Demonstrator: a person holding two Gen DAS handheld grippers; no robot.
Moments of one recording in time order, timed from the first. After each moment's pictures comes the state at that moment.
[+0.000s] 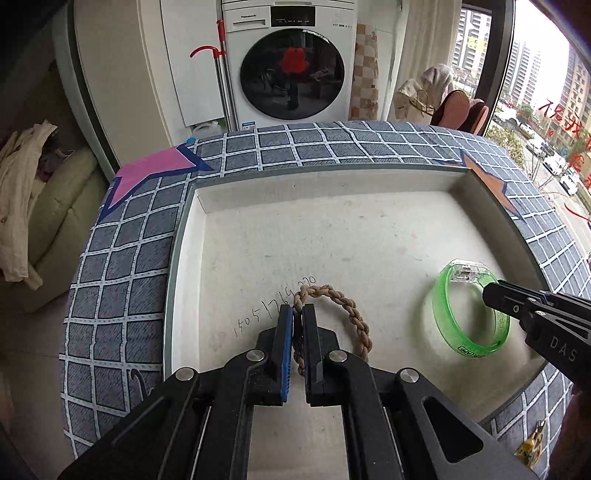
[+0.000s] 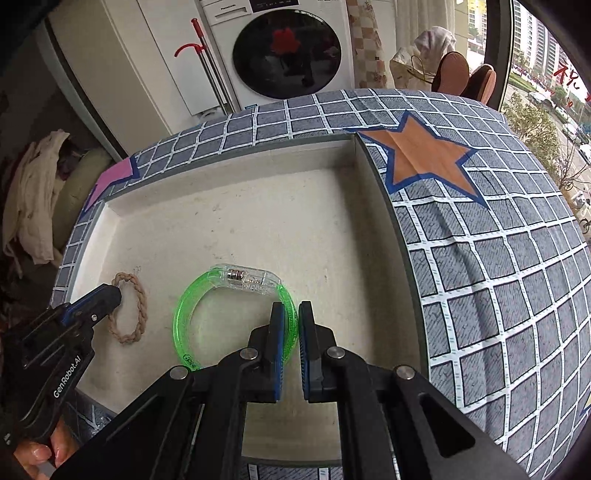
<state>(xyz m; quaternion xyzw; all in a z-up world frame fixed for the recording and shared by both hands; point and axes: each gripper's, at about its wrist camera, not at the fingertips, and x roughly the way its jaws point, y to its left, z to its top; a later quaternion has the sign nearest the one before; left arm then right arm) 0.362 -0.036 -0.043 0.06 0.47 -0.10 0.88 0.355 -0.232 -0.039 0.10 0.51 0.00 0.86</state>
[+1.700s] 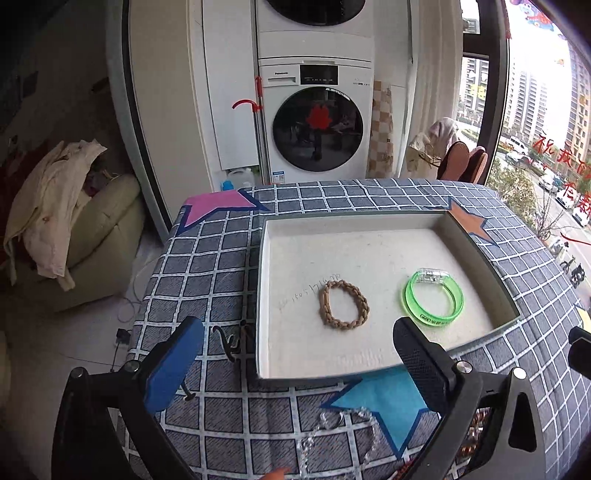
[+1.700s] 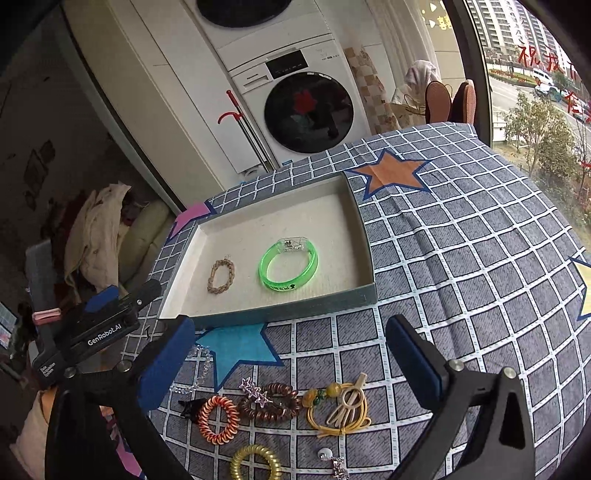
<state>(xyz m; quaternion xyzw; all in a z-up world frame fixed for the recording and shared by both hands) 0.269 0.009 0.021 0.04 0.37 -0.07 0.93 0.193 -0.259 0.031 0.18 0.38 0.06 0.91</state>
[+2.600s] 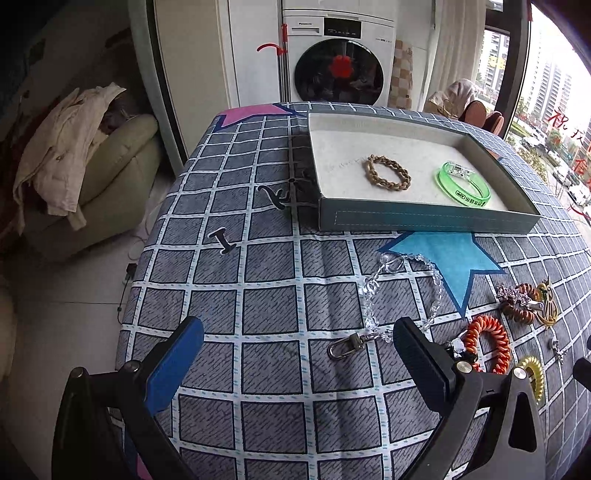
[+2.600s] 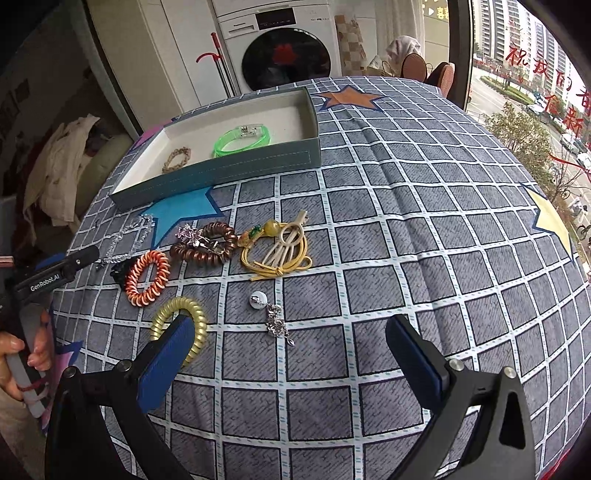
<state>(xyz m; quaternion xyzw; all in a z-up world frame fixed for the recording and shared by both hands) 0.200 0.056 -0.047 0.02 0.45 -0.04 0.89 0.111 -0.251 -0.029 0.09 0.47 0.00 0.88</state>
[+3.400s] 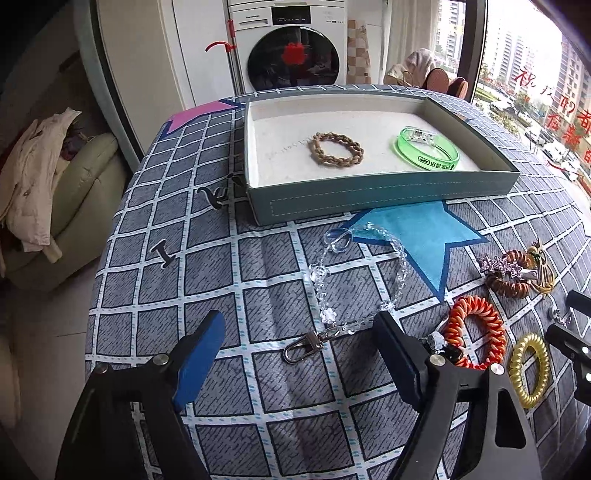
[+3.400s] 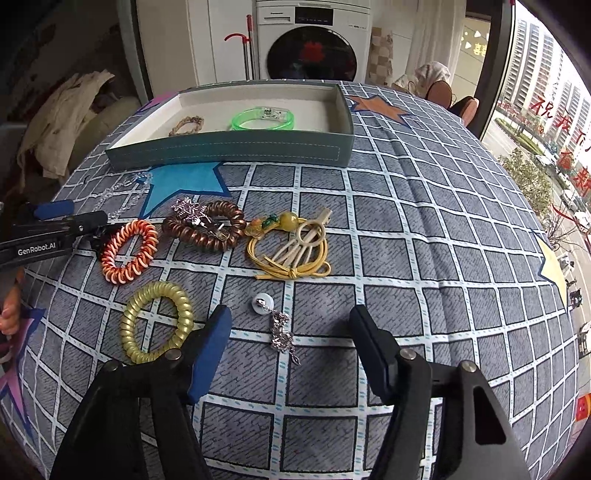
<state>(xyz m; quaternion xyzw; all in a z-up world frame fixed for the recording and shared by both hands) 0.210 0.023 -0.061 0.08 0.46 -0.11 0.88 0.125 -0.220 -0.046 -0.02 0.47 0.01 0.88</state>
